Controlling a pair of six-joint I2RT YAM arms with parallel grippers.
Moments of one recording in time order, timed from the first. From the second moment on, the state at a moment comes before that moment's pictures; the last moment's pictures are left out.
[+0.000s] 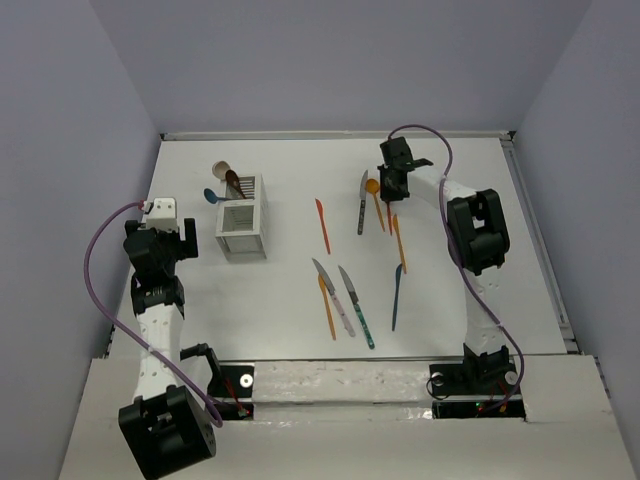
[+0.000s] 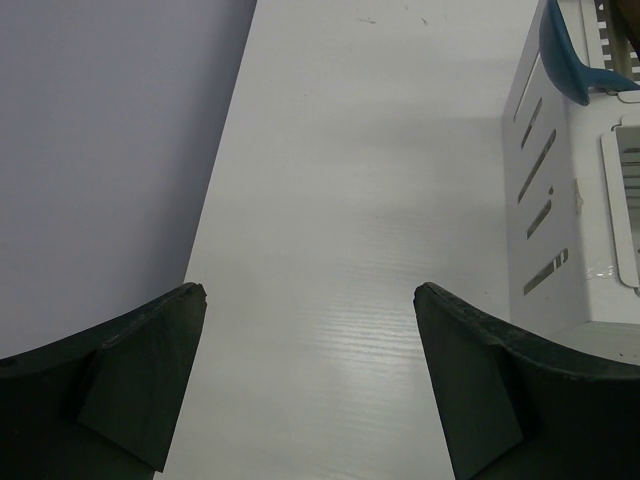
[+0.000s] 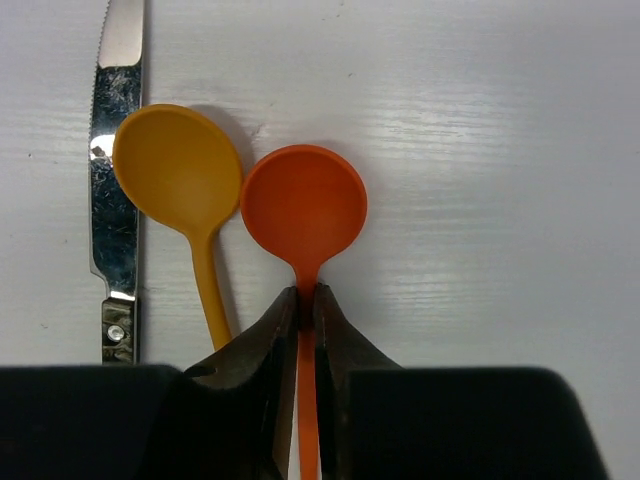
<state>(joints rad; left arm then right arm) 0.34 0.83 0.47 0.07 0.11 0.24 0.32 2.24 1.75 -0.48 0.18 0.25</state>
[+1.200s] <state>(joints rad) 0.34 0.79 0.38 0.21 0.16 0.22 0.84 2.55 2.39 0.44 -0.28 -0.17</state>
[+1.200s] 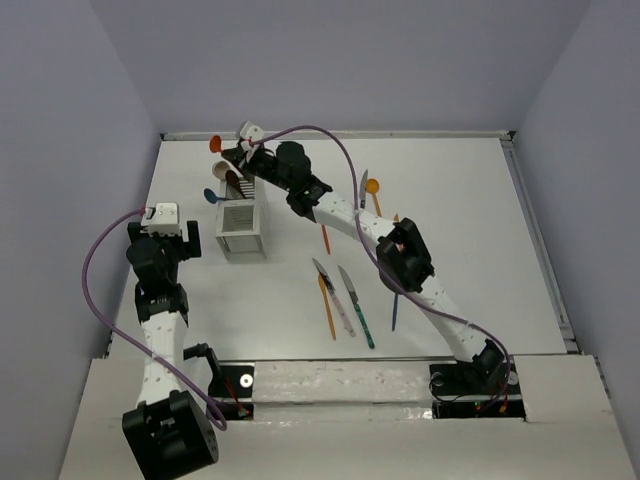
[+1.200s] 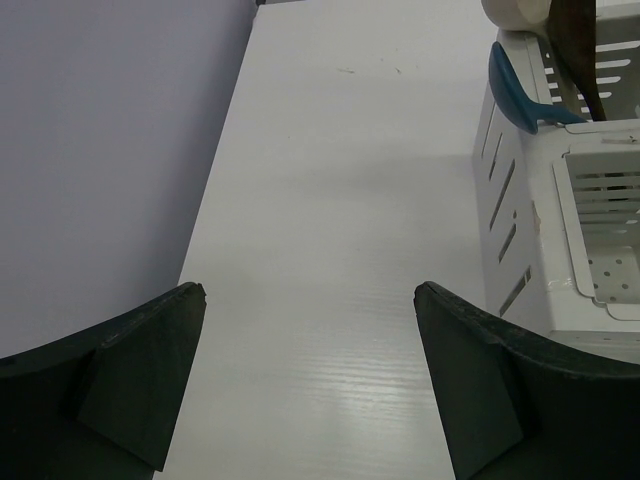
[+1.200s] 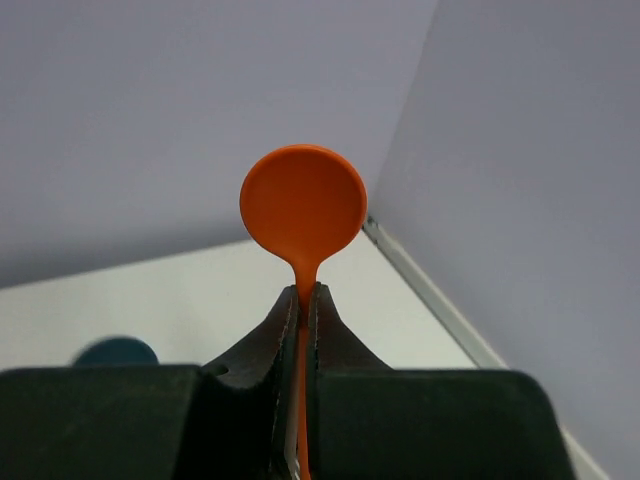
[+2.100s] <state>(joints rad) 0.34 0.78 0.37 0.24 0.14 0.22 0.83 2.51 2.11 0.40 -0.26 -0.14</state>
